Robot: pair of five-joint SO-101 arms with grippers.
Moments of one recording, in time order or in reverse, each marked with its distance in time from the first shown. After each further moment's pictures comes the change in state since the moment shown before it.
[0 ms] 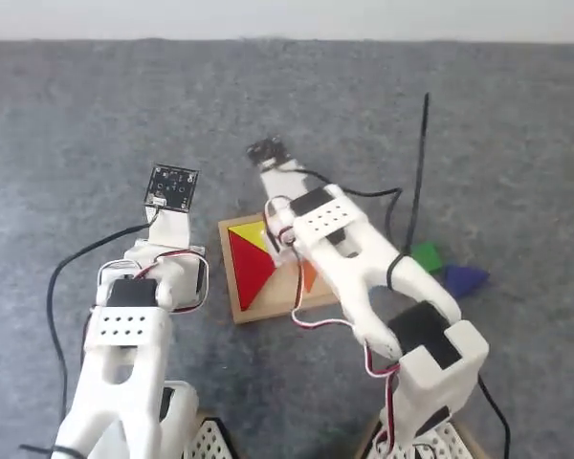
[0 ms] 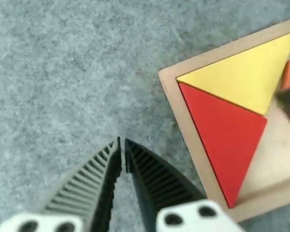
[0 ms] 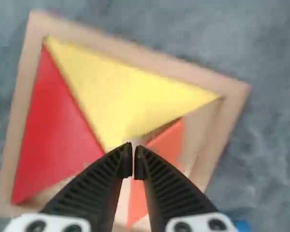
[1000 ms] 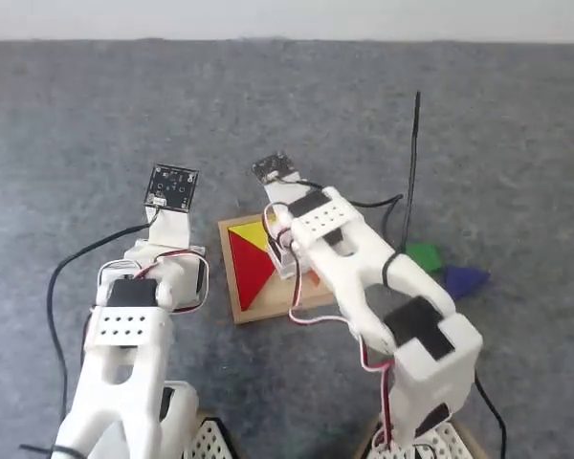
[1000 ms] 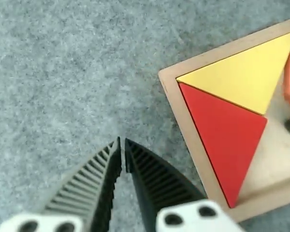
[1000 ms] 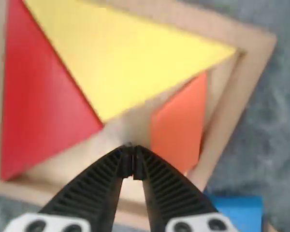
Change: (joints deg) left arm 0.0 0.0 0.0 0.0 0.0; right arm -1.1 4.4 -2.5 7.5 0.5
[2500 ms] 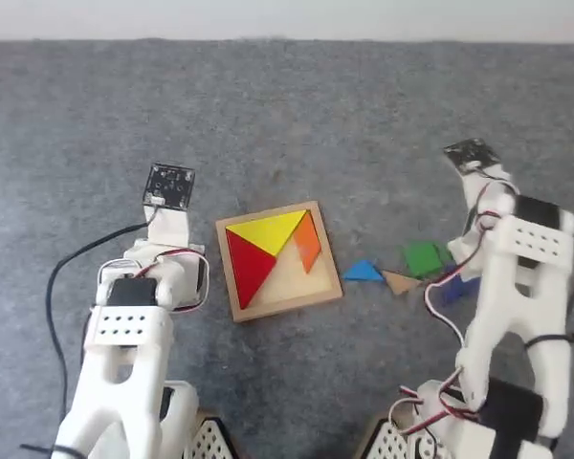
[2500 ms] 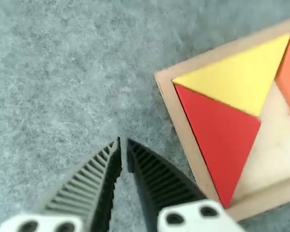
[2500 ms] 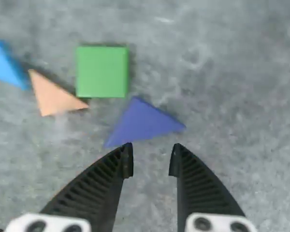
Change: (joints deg) left arm 0.0 0.0 -0.8 0.4 2.0; right arm 51.3 -33.1 16.9 11.2 41.2
